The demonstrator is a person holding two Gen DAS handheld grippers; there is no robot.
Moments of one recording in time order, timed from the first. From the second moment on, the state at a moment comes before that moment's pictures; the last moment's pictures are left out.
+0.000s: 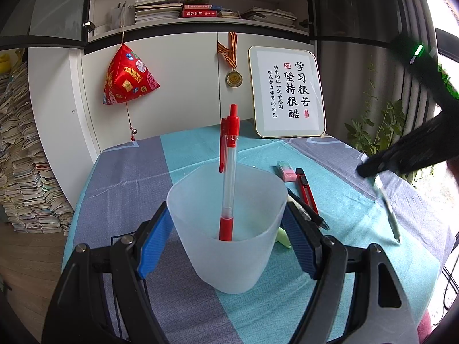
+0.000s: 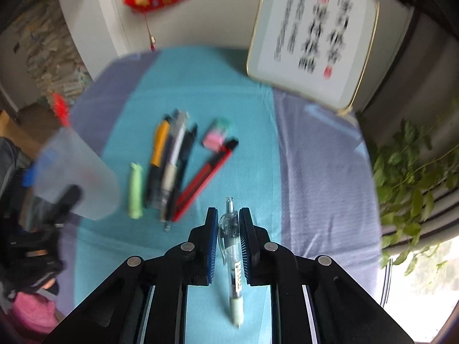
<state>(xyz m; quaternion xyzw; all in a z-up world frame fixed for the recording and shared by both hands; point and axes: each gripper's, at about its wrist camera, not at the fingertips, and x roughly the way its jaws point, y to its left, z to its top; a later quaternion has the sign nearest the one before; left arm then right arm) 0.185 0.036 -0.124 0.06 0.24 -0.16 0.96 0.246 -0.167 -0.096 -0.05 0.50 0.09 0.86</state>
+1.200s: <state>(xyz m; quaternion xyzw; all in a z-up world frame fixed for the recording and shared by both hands) 0.185 0.036 -0.124 0.05 0.24 -0.16 0.96 0.220 -0.070 0.029 0.00 0.37 0.25 0.89</state>
